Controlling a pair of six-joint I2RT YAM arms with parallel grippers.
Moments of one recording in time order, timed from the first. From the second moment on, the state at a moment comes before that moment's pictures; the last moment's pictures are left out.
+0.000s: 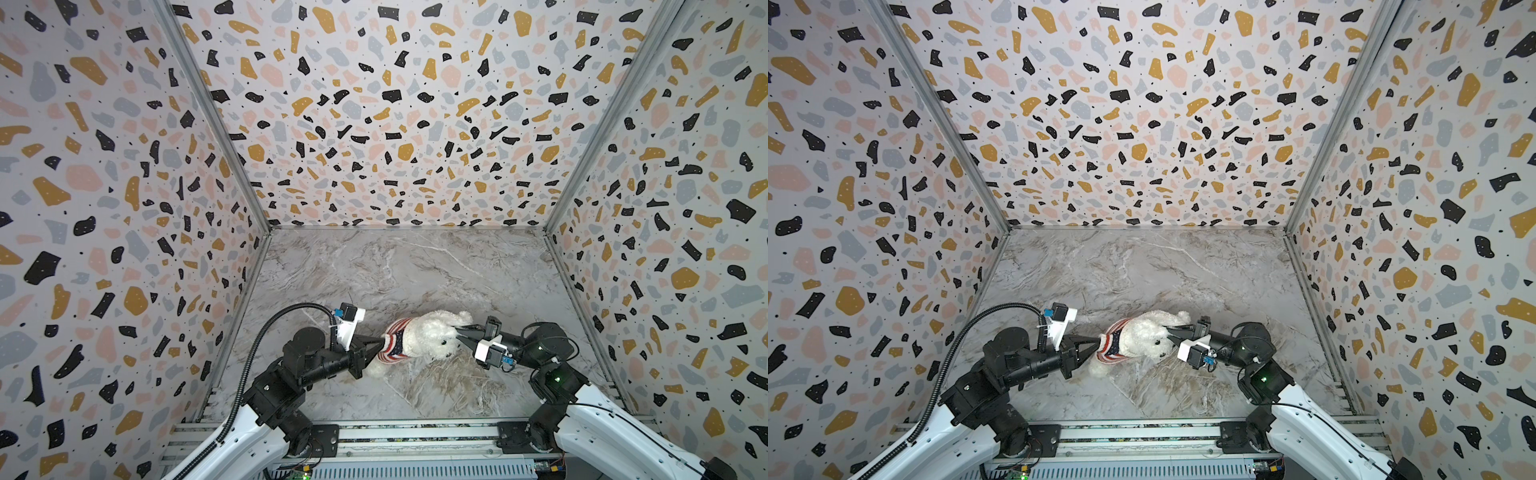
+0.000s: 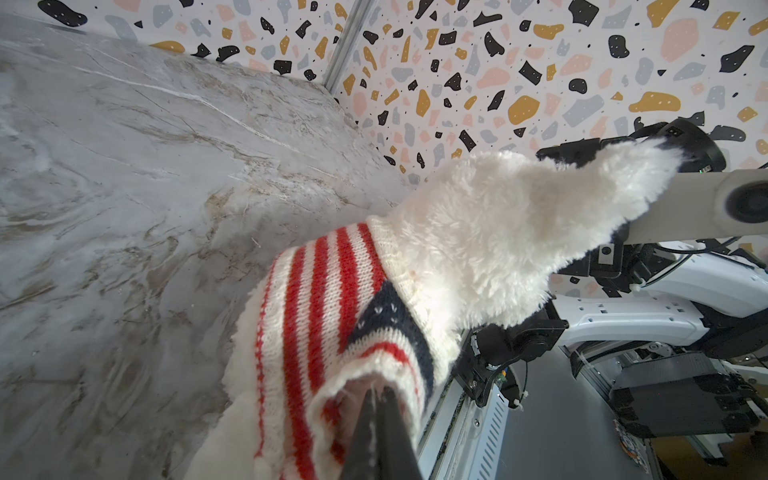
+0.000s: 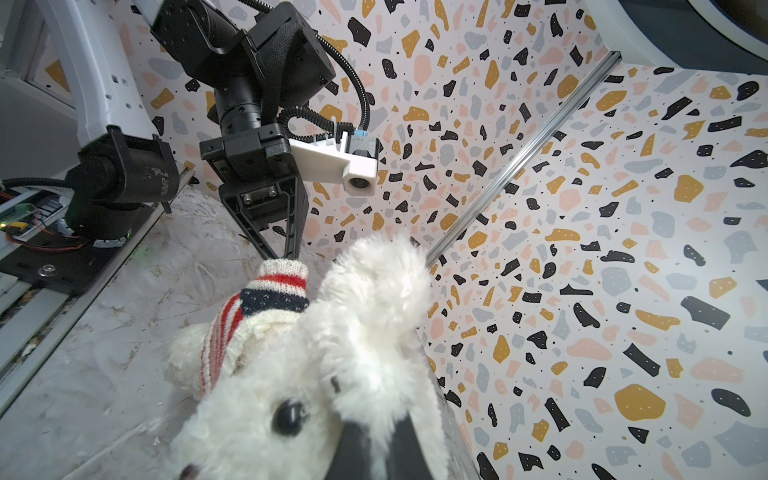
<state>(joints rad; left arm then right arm) -0.68 0.53 0.49 -0.24 0.42 -0.50 0.65 0.66 0.38 0.42 -0.67 -0.63</state>
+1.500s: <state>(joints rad) -0.88 0.75 0.49 -0.13 0.28 -0.43 0.72 0.65 0.38 0.46 -0.58 -0.63</state>
